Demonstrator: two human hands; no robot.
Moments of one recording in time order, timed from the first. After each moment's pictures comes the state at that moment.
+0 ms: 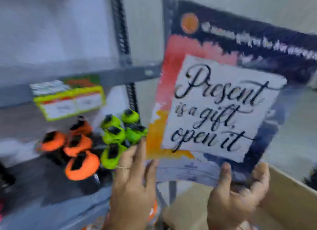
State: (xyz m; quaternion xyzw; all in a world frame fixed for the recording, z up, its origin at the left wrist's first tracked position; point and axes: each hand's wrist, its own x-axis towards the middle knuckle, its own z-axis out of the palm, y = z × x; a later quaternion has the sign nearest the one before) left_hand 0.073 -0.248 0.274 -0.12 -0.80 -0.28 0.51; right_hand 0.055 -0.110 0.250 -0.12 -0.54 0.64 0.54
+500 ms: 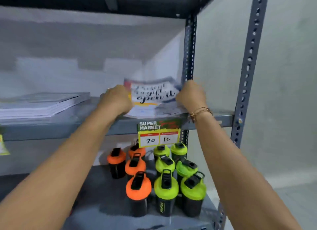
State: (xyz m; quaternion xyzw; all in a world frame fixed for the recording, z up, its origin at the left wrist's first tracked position) left_hand 0.038 -0.436 0.511 0.27 -0.93 -0.09 0.25; right_hand -0.054 -0.277 0.511 0.16 -0.89 0.36 0.24
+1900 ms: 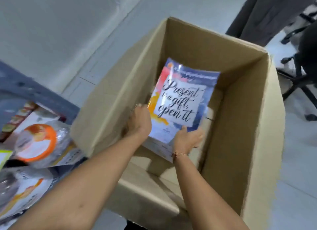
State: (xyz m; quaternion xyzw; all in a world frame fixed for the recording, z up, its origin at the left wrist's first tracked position) left_hand 0.000 -0.031 -0.008 -0.13 -0.97 -0.12 -0.16; right_hand 0.086 0.050 -0.051 -0.66 -0.57 0.43 0.21
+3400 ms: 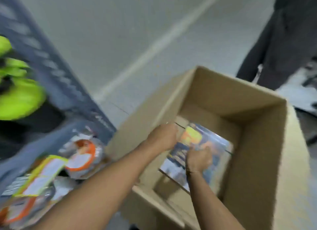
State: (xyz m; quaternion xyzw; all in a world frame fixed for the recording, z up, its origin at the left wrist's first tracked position) left_hand -0.022 -0.050 0.078 -0.27 -0.92 -0.09 -0.27; right_hand 0.055 0.028 -0.026 -0.60 -0.68 0.41 0.09
